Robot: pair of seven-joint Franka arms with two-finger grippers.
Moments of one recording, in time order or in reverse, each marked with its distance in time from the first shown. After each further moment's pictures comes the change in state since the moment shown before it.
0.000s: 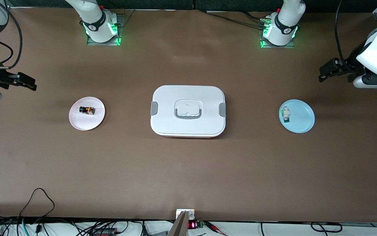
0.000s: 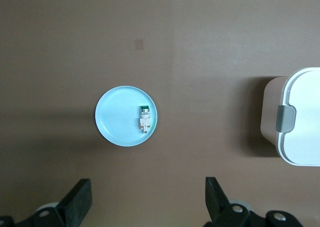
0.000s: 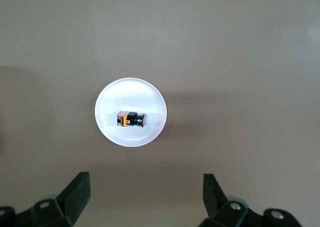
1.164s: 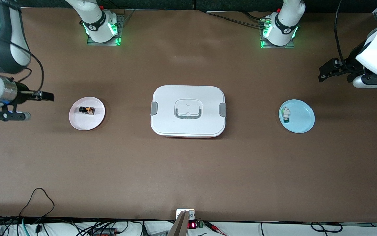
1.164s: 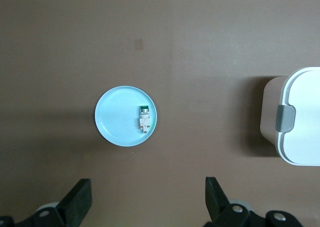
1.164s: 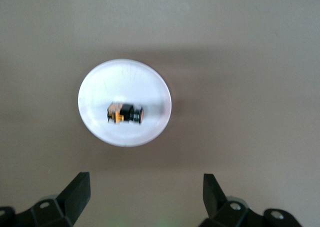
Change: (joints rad) left arm 0.000 0.000 -0.002 0.000 0.000 0.000 0.000; right arm -0.005 0.205 0.003 -0.016 0.003 0.065 -0.004
